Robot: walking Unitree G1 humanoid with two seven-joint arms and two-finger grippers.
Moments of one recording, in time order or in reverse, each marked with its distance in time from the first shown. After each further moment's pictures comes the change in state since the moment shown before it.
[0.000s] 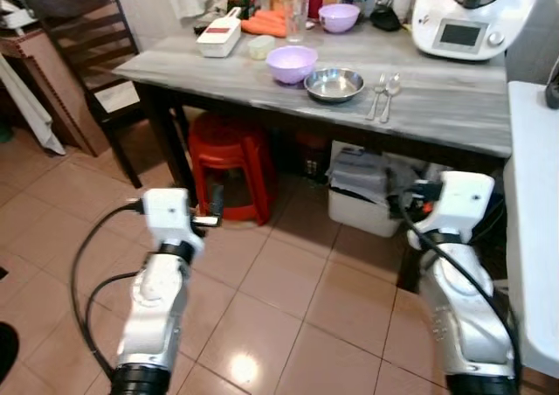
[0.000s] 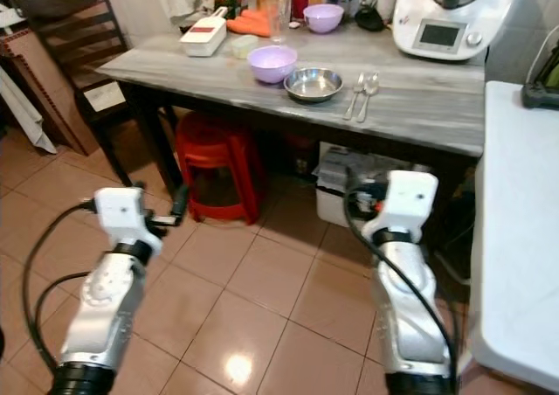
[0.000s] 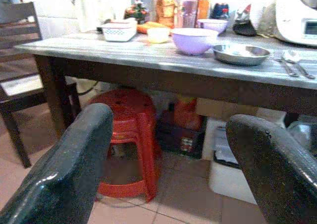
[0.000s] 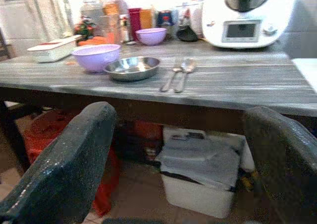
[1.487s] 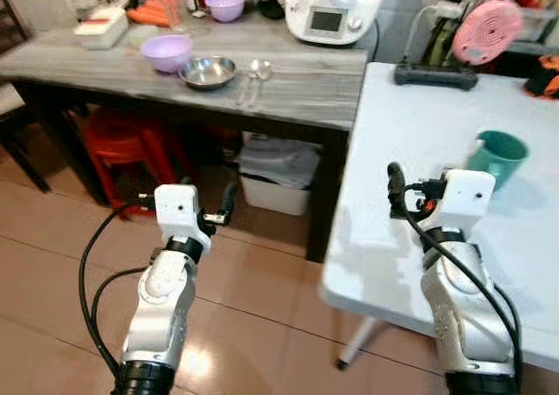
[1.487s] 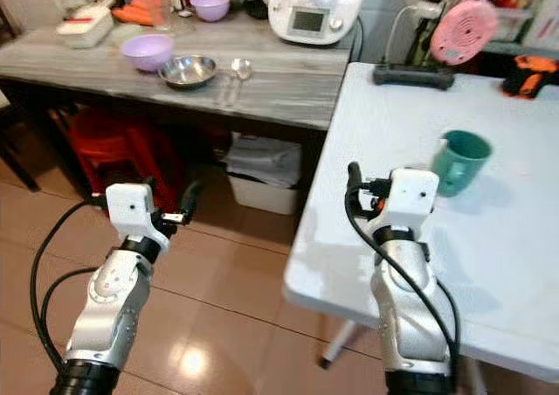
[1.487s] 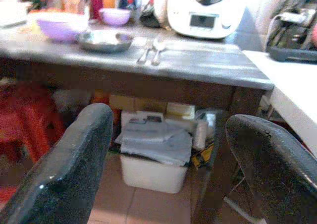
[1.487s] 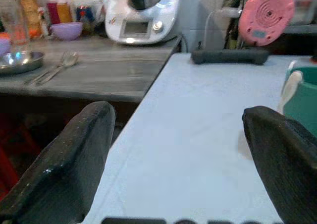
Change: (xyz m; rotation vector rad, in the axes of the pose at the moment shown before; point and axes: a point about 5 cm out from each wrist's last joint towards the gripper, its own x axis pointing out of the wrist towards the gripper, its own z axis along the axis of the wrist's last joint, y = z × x) left arm 0.002 -0.007 0.003 -0.014 -0.011 -0.040; right arm 0.002 0.004 0.001 0.010 -0.002 0.013
